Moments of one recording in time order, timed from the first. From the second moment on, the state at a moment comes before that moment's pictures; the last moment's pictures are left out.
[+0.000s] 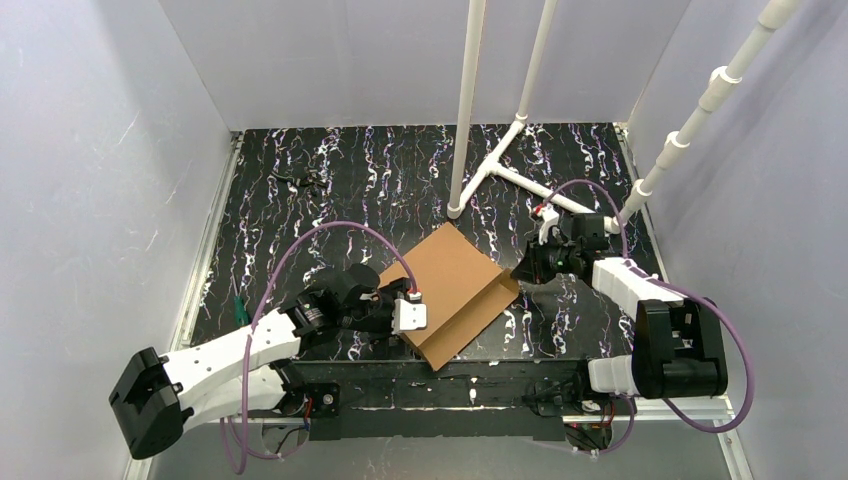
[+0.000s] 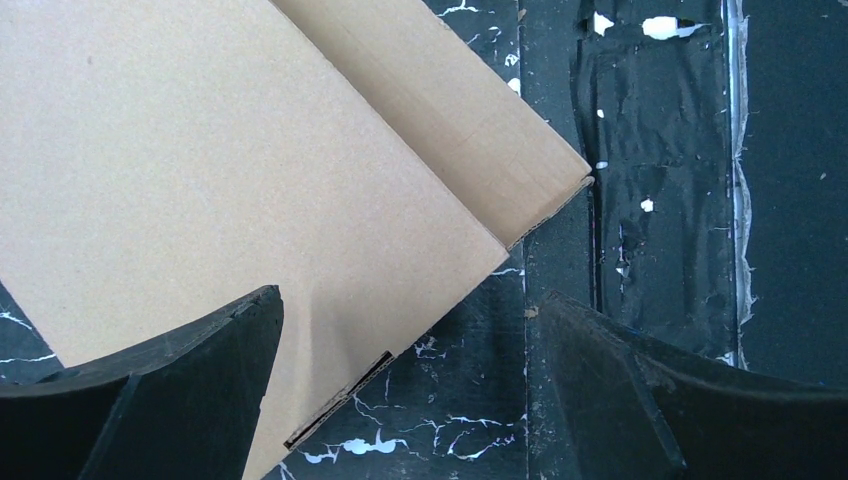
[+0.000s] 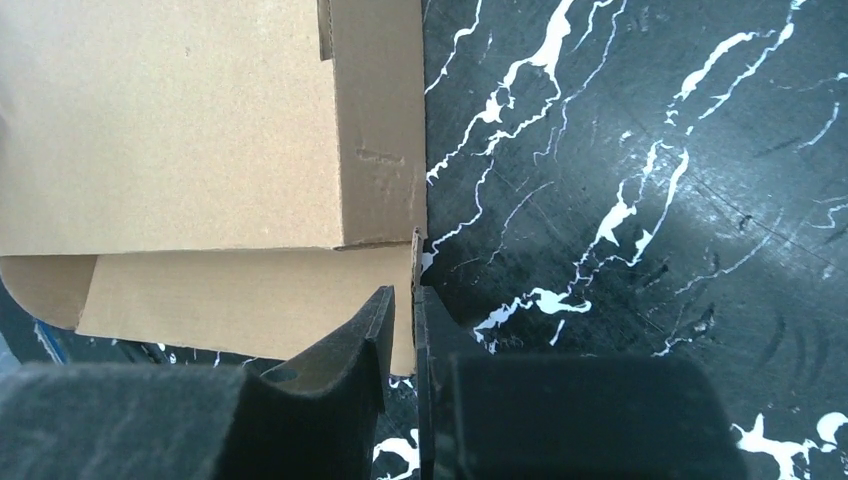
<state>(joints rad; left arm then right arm) -0.91 0.95 0.54 -0.31 0.43 0.58 0.09 1.33 0.61 -0.19 -0.77 -0.16</state>
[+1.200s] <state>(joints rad) -0.96 1.05 0.54 -0.29 0.29 0.54 0.25 1.28 0.63 -0.27 -0.61 -0.33</state>
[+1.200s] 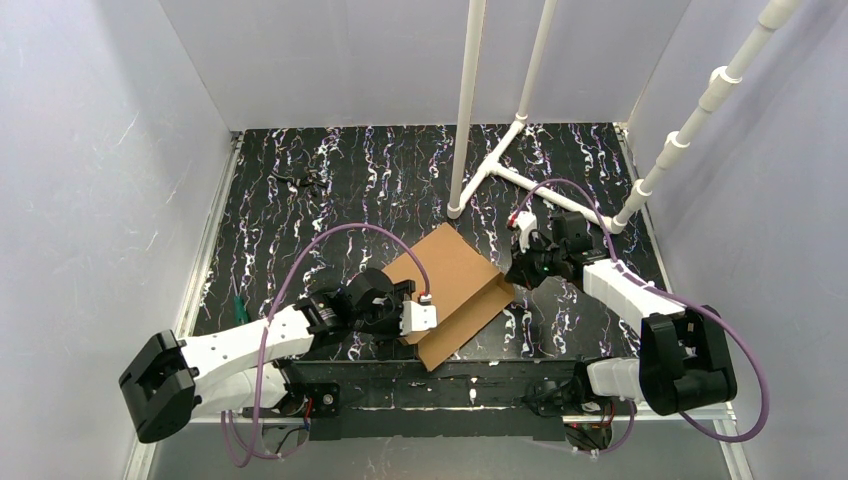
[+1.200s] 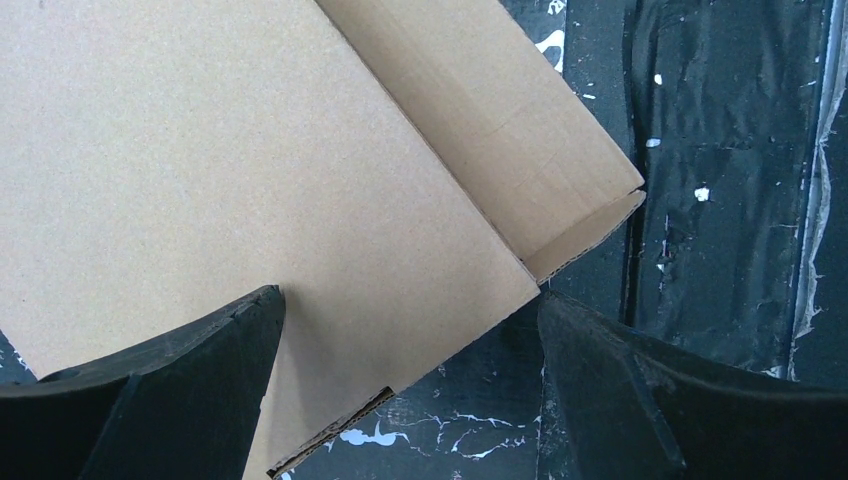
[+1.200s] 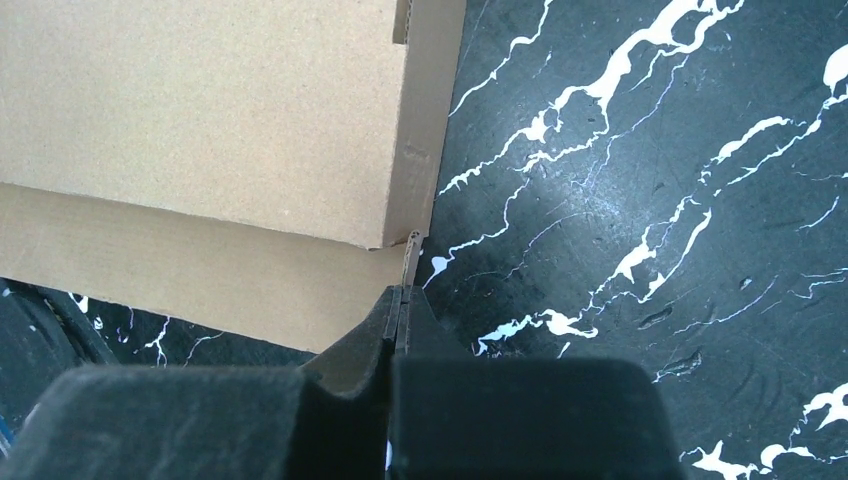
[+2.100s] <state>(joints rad) -0.96 1.11 0.59 -0.31 0.25 0.51 0.29 1.27 0.65 -0.32 -0.60 -0.43</state>
